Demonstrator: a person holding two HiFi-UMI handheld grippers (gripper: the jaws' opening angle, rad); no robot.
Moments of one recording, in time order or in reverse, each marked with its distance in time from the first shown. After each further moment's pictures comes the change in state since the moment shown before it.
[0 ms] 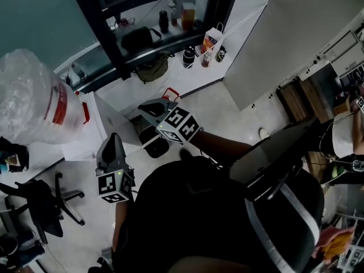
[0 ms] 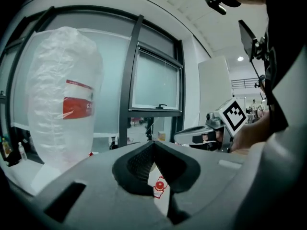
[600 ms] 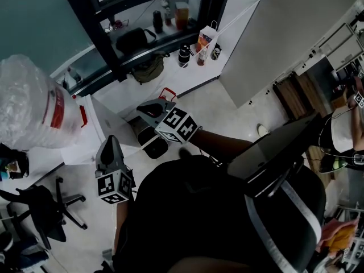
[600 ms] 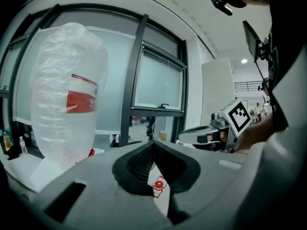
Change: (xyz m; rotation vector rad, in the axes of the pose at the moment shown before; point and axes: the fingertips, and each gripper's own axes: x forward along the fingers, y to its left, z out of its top) left arm 0.001 0.009 -0.009 -0.050 0.003 0.018; right arm -0.003 0.000 -0.004 -0.021 0.010 -0.014
